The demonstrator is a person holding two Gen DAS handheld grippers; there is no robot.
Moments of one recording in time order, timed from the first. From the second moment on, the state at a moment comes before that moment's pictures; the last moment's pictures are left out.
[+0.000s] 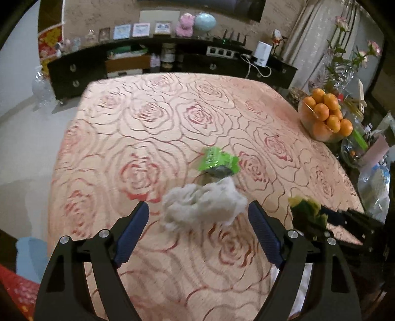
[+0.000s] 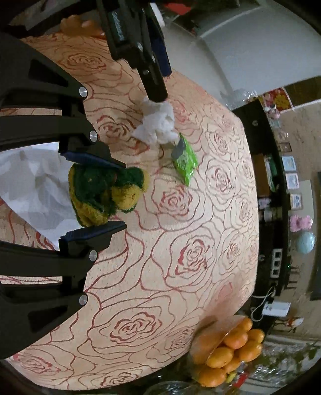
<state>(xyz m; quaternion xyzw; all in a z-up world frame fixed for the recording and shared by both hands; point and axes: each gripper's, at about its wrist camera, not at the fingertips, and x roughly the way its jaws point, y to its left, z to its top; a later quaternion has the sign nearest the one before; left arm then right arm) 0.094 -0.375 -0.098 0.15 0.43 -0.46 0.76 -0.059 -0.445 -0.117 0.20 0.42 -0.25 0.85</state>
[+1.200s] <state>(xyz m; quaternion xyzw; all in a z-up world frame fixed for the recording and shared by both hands) 0.083 -0.323 -0.086 0.16 0.41 -0.45 0.78 -0.048 -0.447 -0.119 0.21 0.41 -0.25 0.86</state>
